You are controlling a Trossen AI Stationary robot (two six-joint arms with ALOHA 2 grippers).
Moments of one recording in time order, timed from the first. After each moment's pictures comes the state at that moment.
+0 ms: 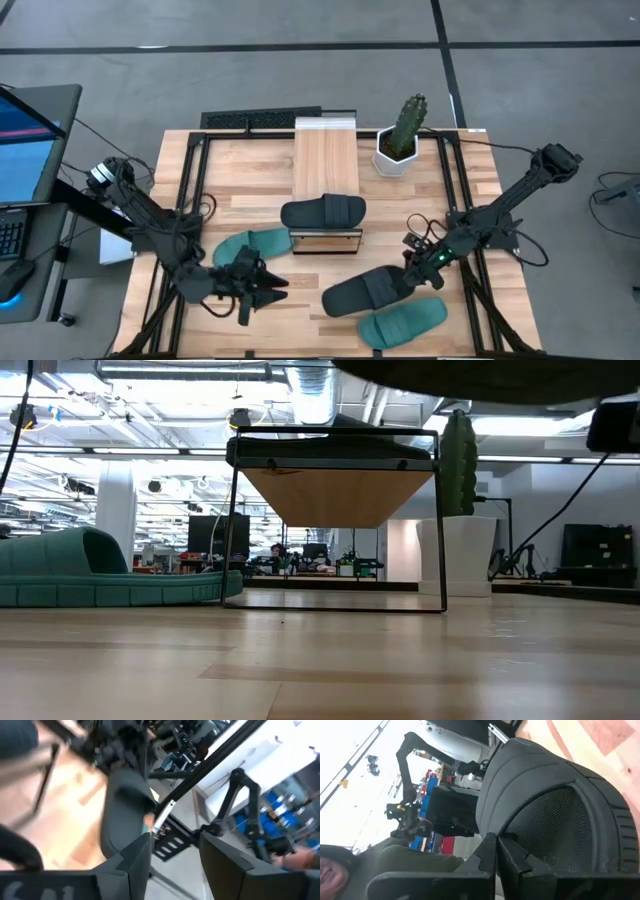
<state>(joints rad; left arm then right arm) -0.77 1.34 0.95 0.18 -0.68 -0.94 0.64 0.96 0.37 0.41 0.05 1.20</state>
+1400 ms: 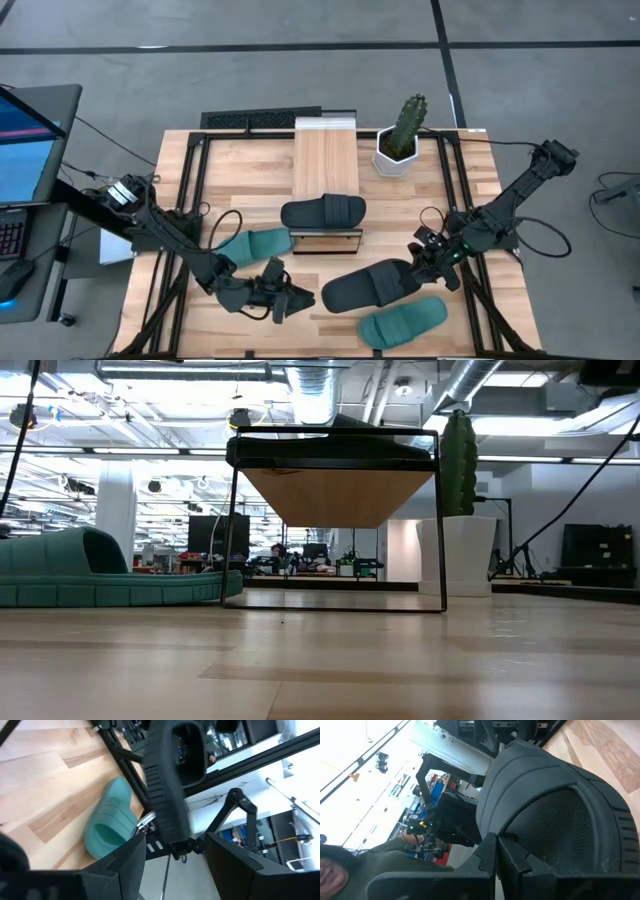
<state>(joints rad) -0.68 1.60 0.95 0.49 -0.60 -1.24 0.71 0.86 0.51 0.23 0.16 1.06</state>
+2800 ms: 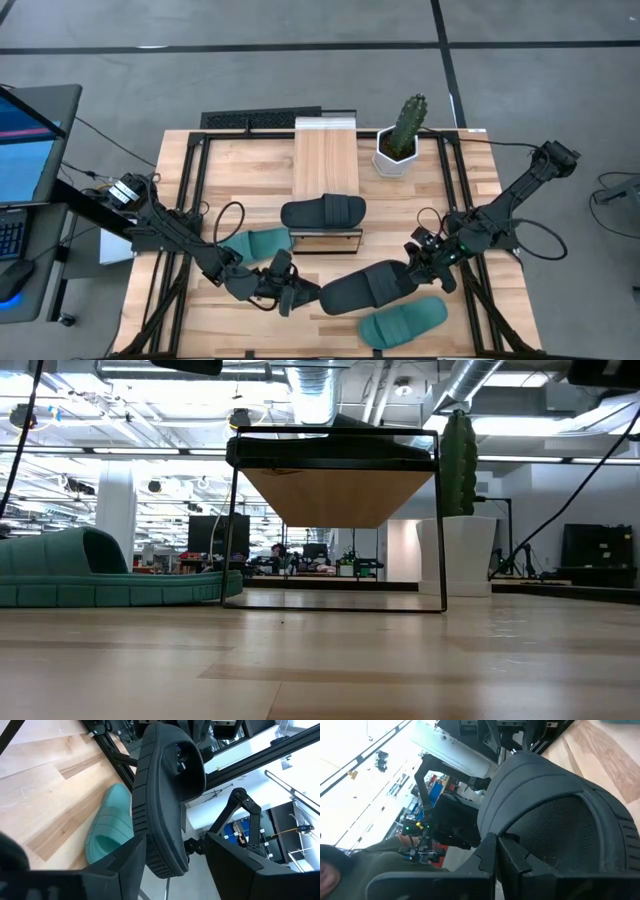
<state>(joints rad) -0.60 1.60 0.95 0.51 -0.50 -1.17 0.70 0.91 0.51 0.28 0.16 1.02</state>
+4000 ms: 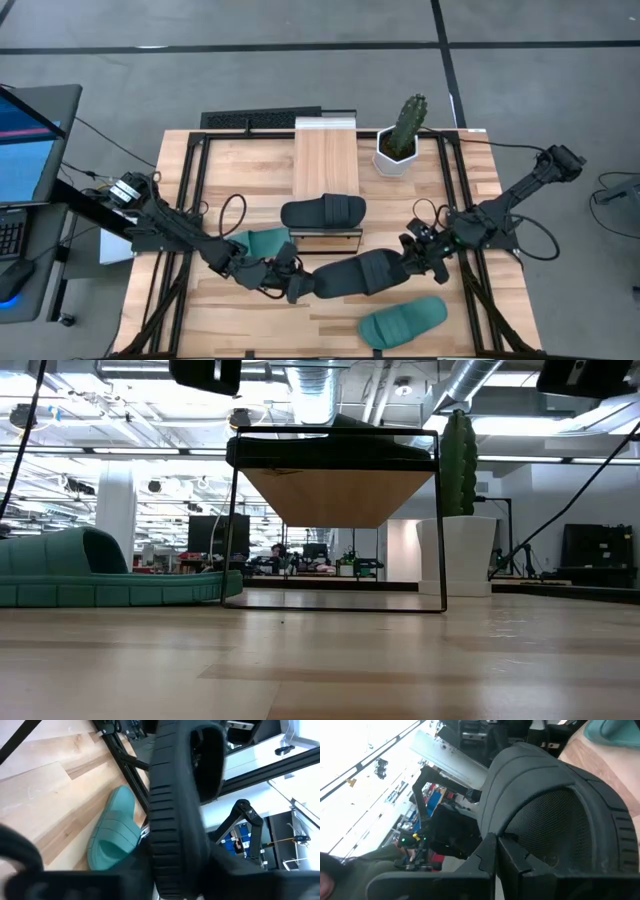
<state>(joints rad) -0.54 1.60 0.95 0.50 -0.43 -1.24 0.58 0.90 0.51 0.30 0.10 0.99</state>
